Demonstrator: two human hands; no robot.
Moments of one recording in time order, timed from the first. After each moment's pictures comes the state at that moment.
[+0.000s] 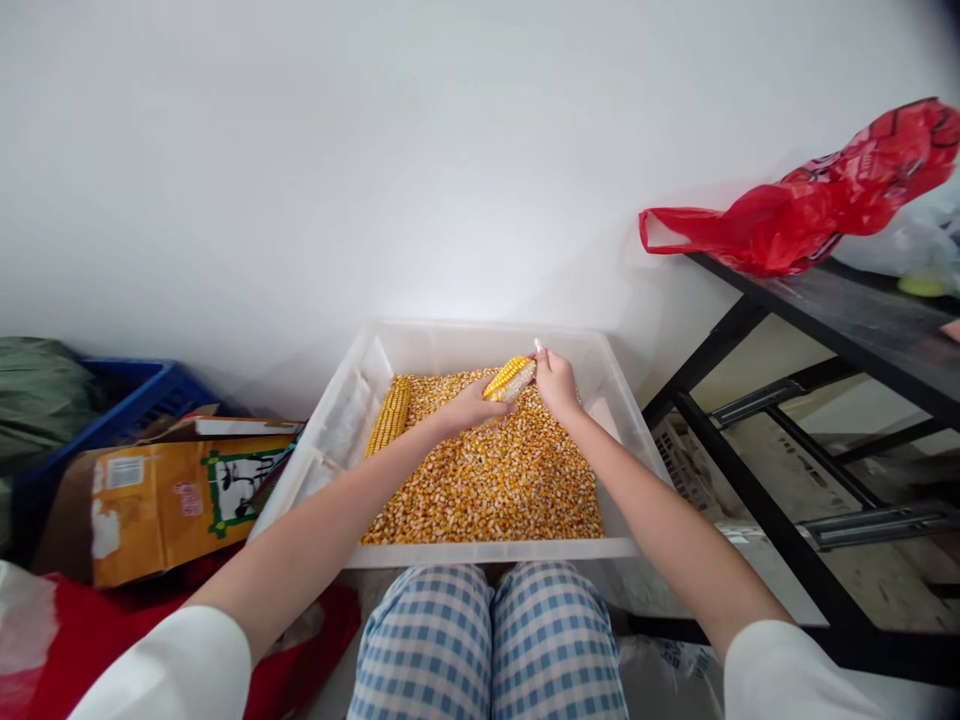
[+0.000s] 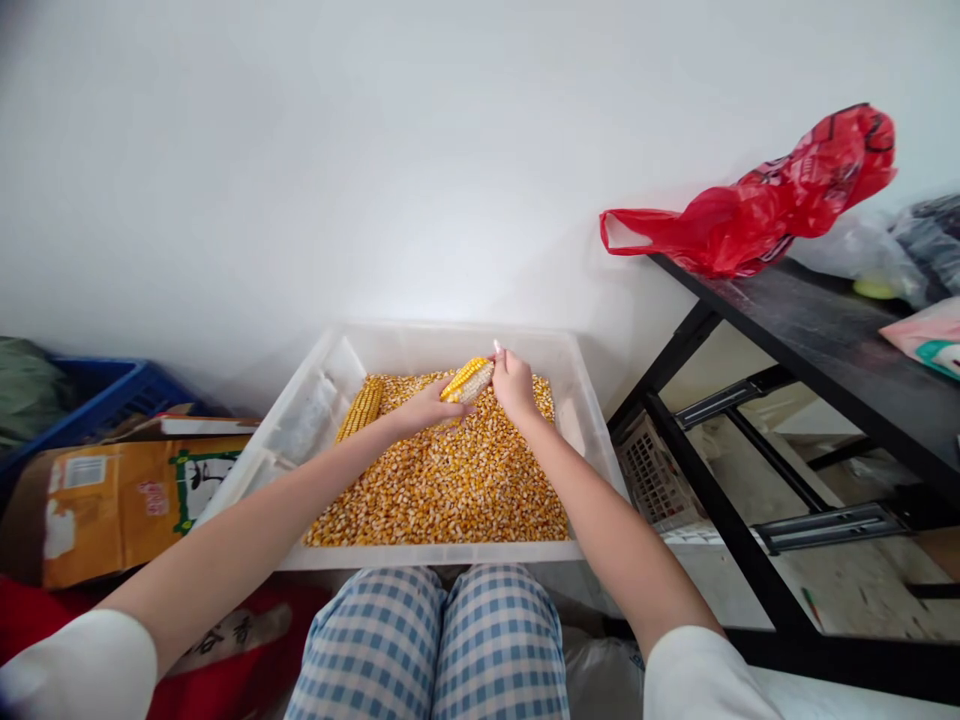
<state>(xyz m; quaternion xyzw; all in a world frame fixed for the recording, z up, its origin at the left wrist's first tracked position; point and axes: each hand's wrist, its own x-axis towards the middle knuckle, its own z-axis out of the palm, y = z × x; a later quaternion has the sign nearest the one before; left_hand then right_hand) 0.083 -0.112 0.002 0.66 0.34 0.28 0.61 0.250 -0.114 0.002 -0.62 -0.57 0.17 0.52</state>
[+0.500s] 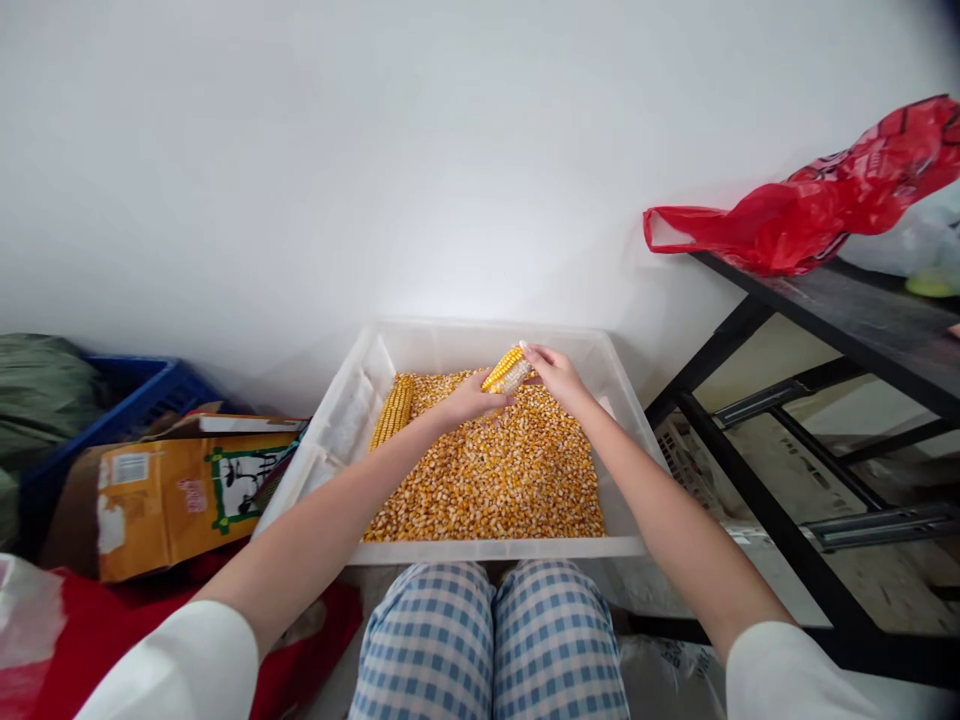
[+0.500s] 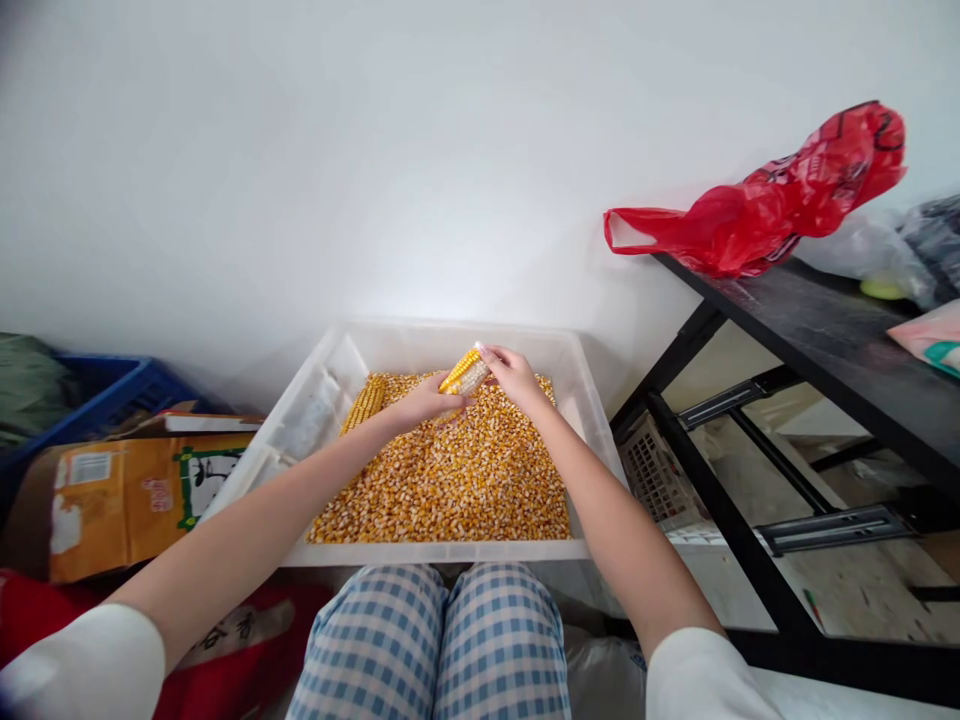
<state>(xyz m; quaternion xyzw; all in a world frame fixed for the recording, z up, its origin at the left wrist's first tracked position) 0.077 -0.106 0.007 0.68 0.34 0.27 0.59 0.254 -0.114 0.013 -0.48 -0.56 0.43 0.52</state>
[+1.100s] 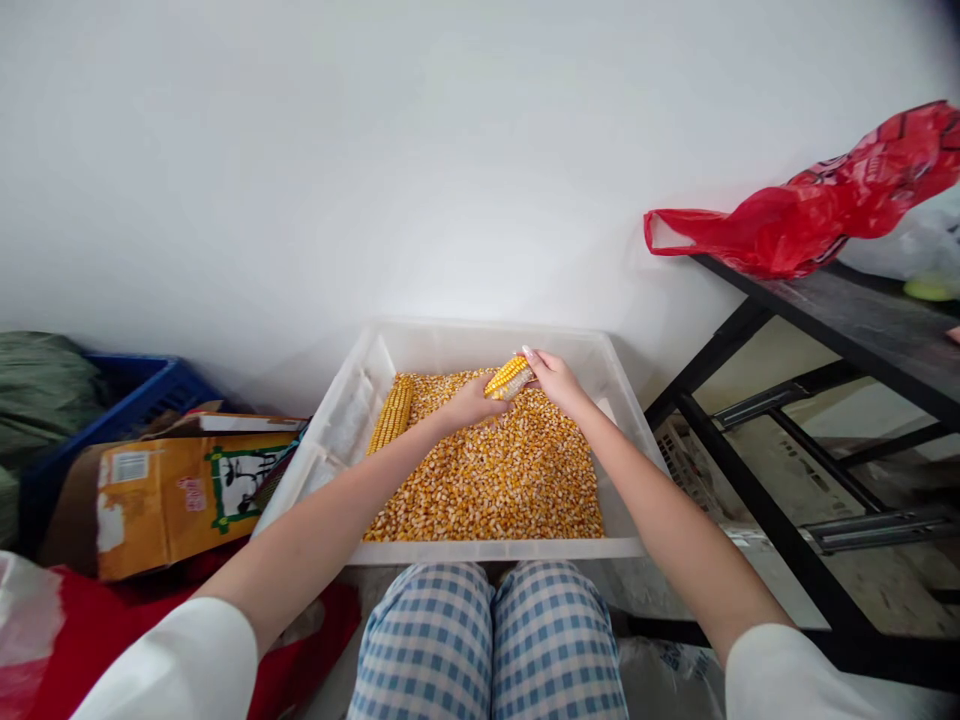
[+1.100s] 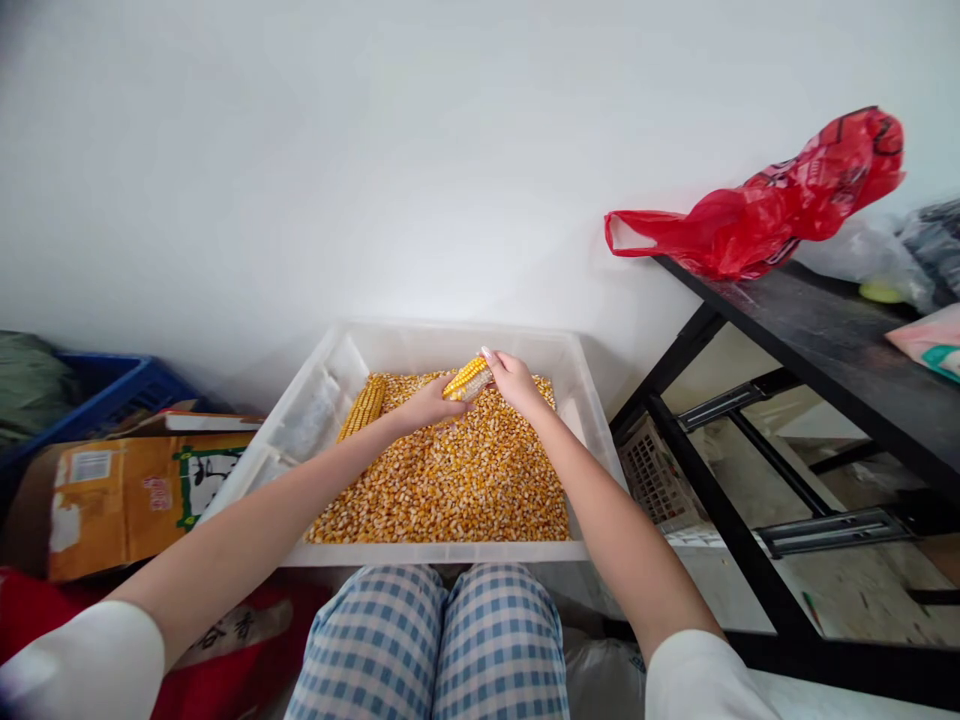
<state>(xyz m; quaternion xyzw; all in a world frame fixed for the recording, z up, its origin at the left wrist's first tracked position) 0.077 -0.099 -0.008 0.75 0.40 0.26 0.47 0.257 -0.110 0.004 -0.53 -0.59 0.39 0.47</state>
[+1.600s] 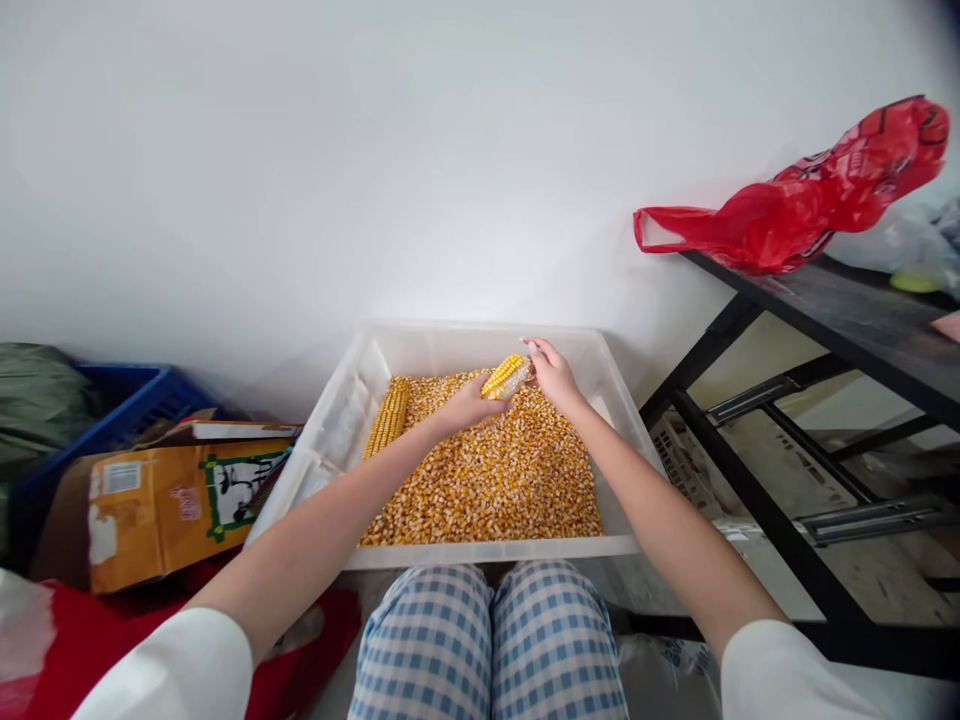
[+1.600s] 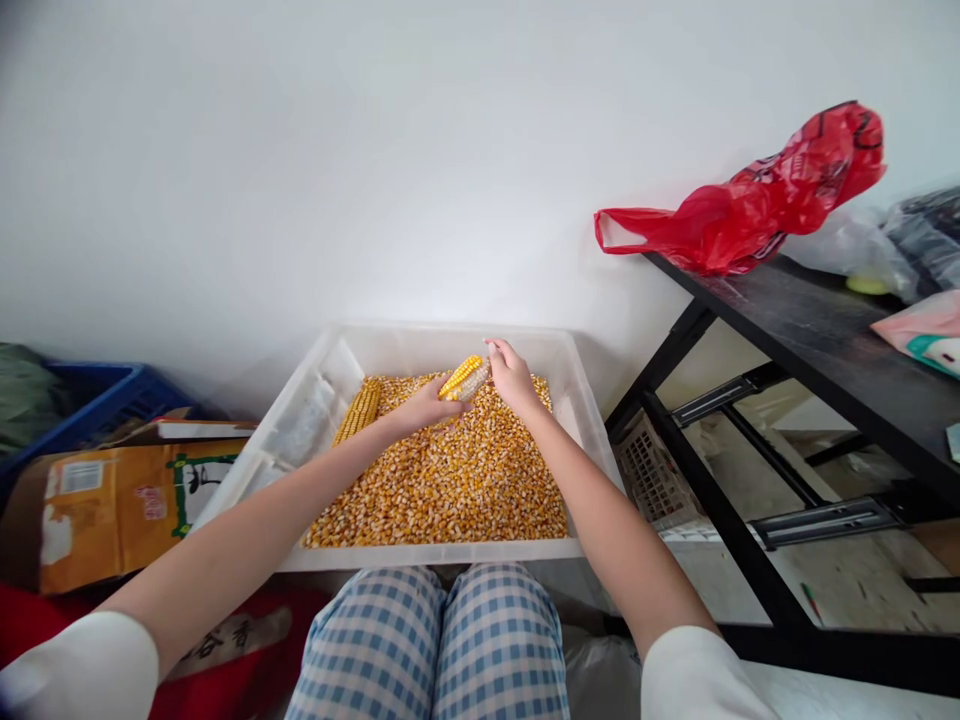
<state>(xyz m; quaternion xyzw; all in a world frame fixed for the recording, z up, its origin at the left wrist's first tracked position) 0.081 -0.104 -0.004 0.72 0.36 0.28 0.52 0.260 -0.109 0.006 -0.57 -0.57 0.31 0.50</state>
